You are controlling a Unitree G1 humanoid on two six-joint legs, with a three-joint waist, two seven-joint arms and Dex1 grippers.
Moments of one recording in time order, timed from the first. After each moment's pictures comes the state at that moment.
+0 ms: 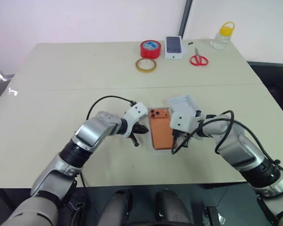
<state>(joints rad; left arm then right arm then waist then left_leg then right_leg) -0.68 0.43 -0.43 -0.07 -0.31 0.98 -0.74 -0.50 -0.76 0.42 -0.35 -0.28 0.78 0.98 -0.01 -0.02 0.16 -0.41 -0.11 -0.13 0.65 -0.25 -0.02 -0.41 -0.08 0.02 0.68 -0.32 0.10</state>
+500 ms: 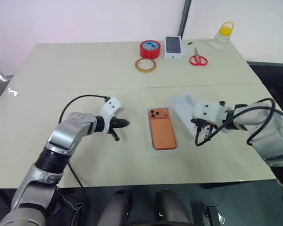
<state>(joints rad) -0.54 0.59 -0.20 -0.08 -0.33 0.81 -0.80 -0.48 -0.94 0.18 -0.39 -0.07 0.80 1.09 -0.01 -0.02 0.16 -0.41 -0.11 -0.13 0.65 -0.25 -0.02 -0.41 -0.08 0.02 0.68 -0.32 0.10</state>
